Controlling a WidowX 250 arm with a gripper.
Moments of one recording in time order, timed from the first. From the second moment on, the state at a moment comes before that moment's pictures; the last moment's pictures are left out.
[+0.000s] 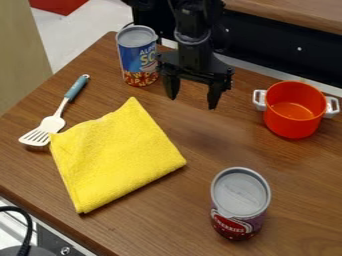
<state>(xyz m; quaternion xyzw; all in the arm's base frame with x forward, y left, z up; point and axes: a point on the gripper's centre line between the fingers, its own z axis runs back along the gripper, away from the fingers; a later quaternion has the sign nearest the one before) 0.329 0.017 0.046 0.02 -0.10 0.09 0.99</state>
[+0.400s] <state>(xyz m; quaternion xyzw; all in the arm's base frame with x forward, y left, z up) 0.318 0.045 0.017 0.03 -0.09 0.12 0.99</state>
